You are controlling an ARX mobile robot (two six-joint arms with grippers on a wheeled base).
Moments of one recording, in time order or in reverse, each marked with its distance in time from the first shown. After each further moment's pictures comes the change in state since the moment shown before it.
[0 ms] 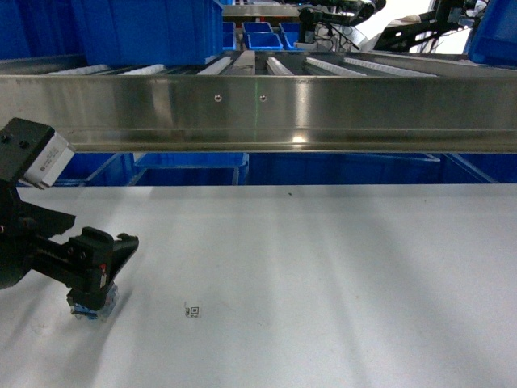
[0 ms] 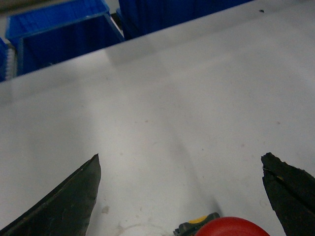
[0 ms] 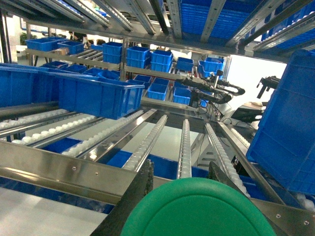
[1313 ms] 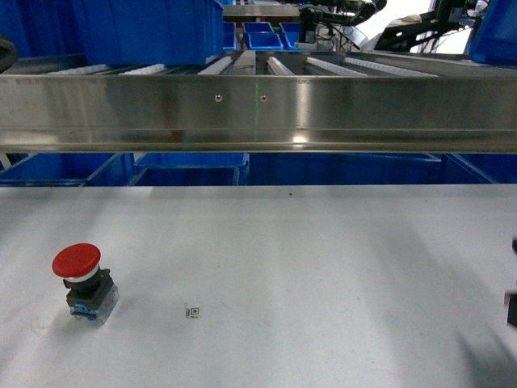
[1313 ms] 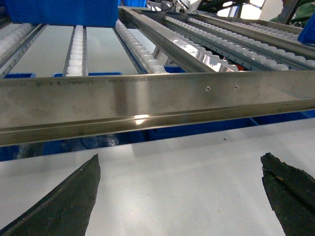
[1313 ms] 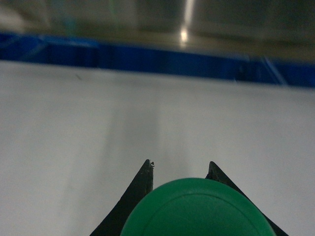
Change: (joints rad) left arm 0.071 -0.657 -0.034 -0.286 0.018 -0.274; right arm -0.124 0.658 -0.290 0.429 0.021 0.144
